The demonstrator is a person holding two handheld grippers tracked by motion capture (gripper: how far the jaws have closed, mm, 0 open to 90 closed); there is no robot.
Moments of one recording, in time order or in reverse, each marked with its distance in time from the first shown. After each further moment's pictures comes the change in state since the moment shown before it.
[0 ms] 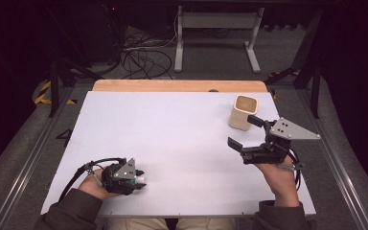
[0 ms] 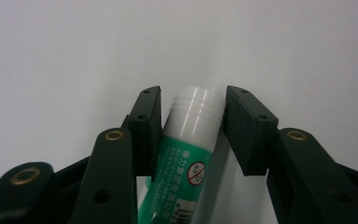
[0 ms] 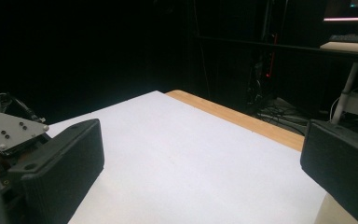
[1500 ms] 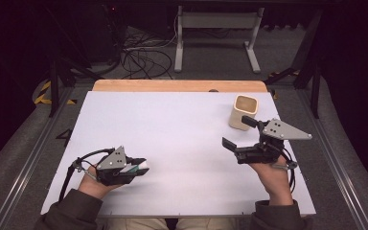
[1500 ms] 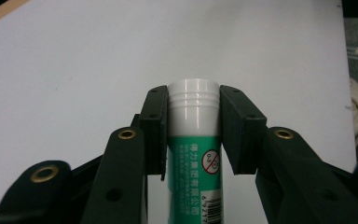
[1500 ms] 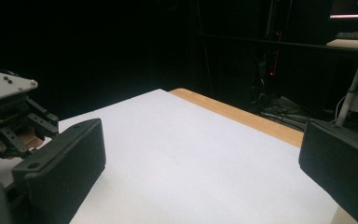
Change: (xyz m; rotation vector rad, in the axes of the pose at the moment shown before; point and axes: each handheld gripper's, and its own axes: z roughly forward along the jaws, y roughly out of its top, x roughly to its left) left arm 0.006 0.010 -0.031 -0.354 0.054 -0.130; right arm 0.005 -0.005 0.012 0.006 0.013 0.003
